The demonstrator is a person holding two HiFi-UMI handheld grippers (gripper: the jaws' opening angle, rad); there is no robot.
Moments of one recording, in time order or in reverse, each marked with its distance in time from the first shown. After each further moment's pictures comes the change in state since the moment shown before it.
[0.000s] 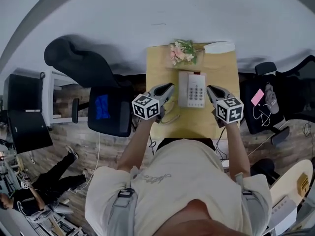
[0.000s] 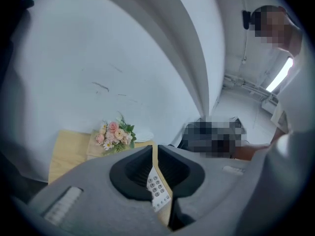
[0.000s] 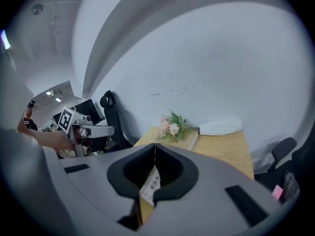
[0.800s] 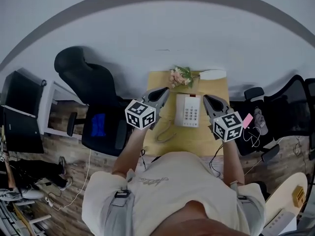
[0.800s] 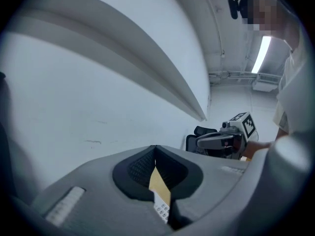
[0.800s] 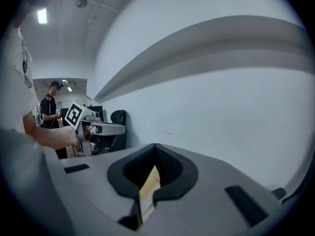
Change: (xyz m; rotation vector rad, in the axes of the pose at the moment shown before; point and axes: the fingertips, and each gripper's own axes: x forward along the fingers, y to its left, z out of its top) left arm -0.060 -0.060 0.130 0.261 -0.172 0.023; right arm -0.079 0.086 0.118 -0.268 -0.269 -0.013
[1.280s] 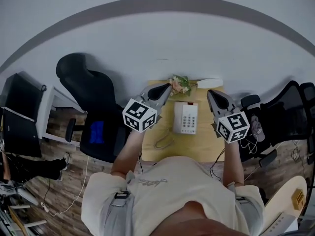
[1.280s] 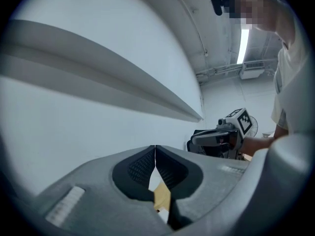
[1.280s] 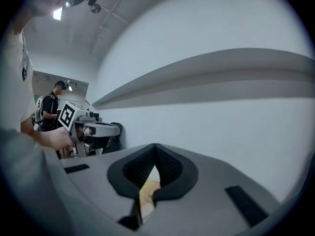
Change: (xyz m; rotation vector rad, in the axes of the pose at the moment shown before) left arm -0.005 -0.031 0.087 0.205 -0.108 -0.011; right arm -0.025 -0.010 0.082 -0.093 -0.164 -0.060
